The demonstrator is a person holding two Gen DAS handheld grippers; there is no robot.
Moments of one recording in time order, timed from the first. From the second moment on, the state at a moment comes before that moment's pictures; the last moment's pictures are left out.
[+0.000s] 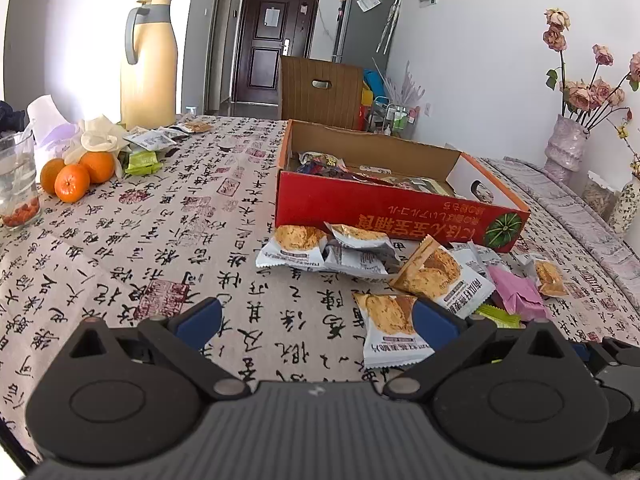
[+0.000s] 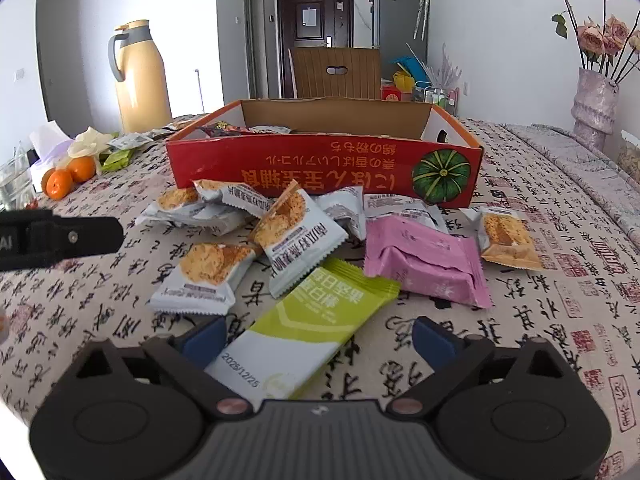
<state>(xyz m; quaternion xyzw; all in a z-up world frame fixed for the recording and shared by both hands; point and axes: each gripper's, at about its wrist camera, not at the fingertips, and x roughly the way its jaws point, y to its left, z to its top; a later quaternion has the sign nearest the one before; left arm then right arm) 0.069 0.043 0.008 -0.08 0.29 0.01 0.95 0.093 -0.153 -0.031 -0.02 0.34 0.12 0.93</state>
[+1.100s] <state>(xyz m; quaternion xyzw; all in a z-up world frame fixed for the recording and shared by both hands) 0.066 0.035 -0.003 -0.08 0.32 0.01 0.94 0.061 -0.190 -0.022 -0.03 0.29 0.14 0.94</state>
